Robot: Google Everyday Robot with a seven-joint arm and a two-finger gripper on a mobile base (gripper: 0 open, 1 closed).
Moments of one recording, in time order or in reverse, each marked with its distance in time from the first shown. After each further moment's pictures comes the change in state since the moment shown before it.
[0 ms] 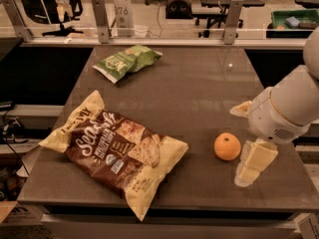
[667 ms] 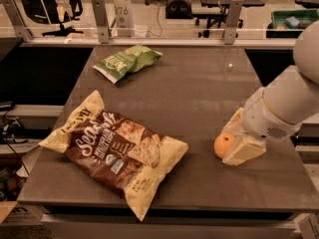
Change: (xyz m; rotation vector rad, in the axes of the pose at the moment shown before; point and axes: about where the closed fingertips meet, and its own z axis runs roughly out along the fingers) arm -0.006 -0.001 0.009 -0.032 -0.008 0.010
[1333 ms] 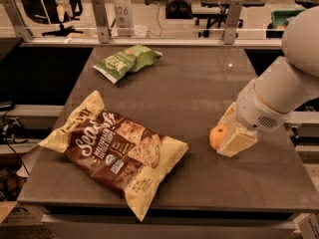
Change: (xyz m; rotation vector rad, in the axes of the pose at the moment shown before) arm -0.011 -0.015 0.002 -0.021 0.001 0.019
